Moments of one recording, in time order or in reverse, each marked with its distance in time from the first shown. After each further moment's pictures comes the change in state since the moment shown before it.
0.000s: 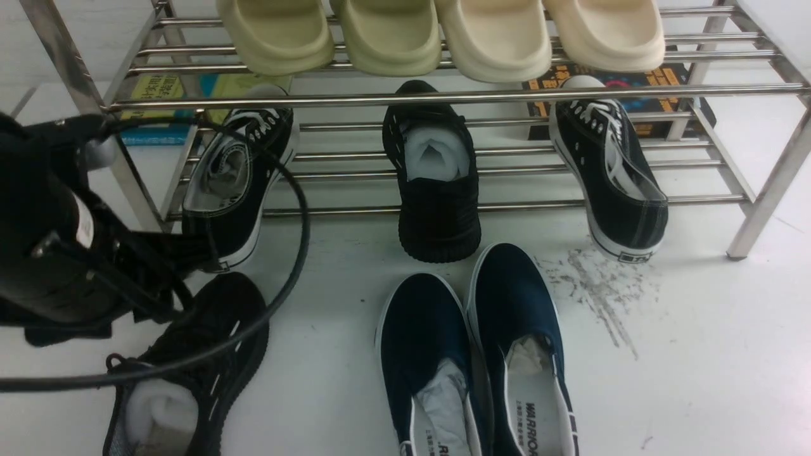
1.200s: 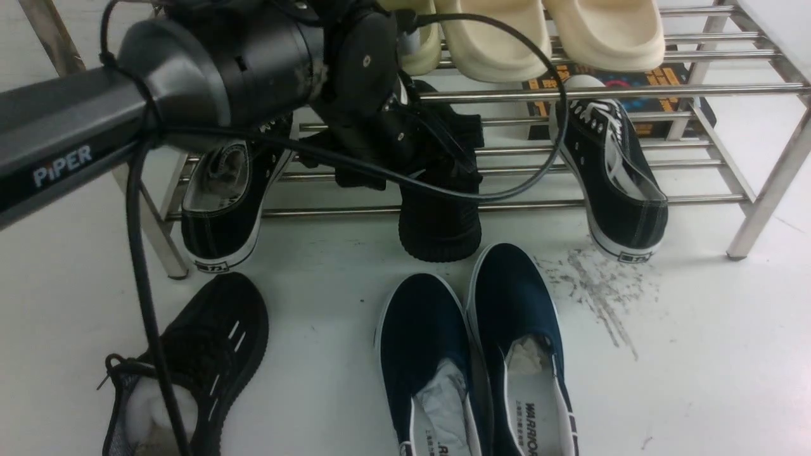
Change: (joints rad) right arm 0.000 0.000 0.000 0.000 0.000 0.000; left arm -0.168 0.615 -0.536 -0.034 -0.352 0.093
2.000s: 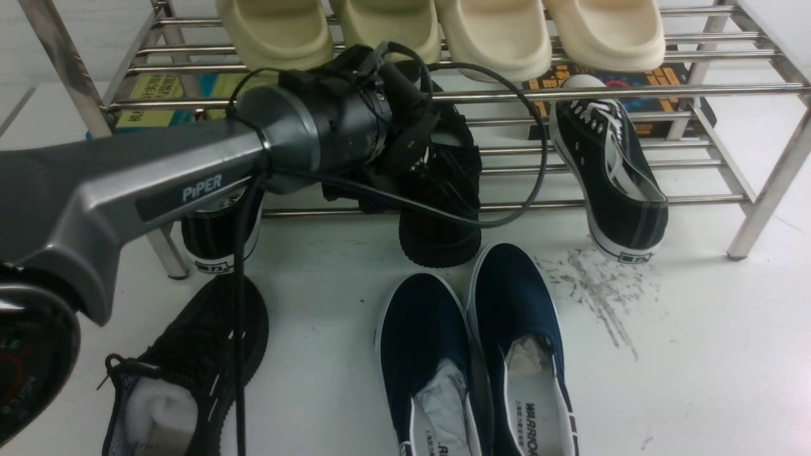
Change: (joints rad) right arm 0.000 0.000 0.000 0.000 0.000 0.000; left arm -0.003 0.171 -0.002 0.188 -0.104 -0.264
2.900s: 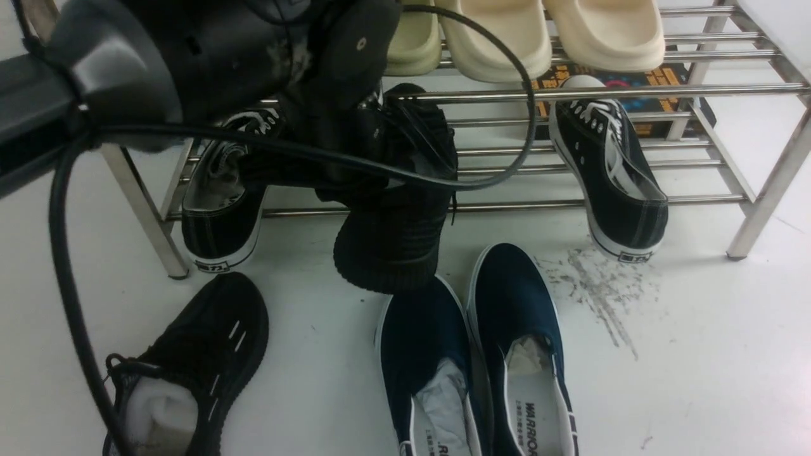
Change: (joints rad) right arm 0.000 0.000 0.000 0.000 0.000 0.000; left arm -0.059 -0.291 0.000 -0.069 0.474 -0.031
